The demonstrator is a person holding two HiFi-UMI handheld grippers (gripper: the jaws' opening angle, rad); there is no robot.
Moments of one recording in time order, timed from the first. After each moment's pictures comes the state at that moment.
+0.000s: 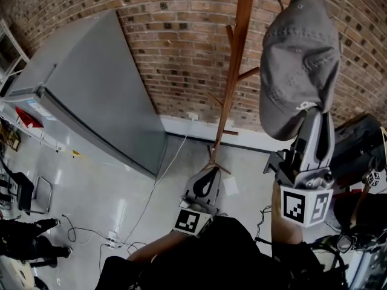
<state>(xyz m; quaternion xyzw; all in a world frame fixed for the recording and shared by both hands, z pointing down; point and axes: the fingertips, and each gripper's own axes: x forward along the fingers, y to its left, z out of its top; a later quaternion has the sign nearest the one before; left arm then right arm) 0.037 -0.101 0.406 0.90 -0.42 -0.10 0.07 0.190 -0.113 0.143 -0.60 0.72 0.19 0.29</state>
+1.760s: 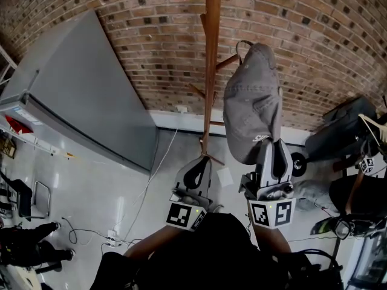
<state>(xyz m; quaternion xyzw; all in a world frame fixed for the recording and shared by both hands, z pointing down) 0.059 -0.103 0.385 0.90 -0.42 -0.11 0.06 0.197 -0.090 0.282 -0.62 0.75 0.09 0.24</state>
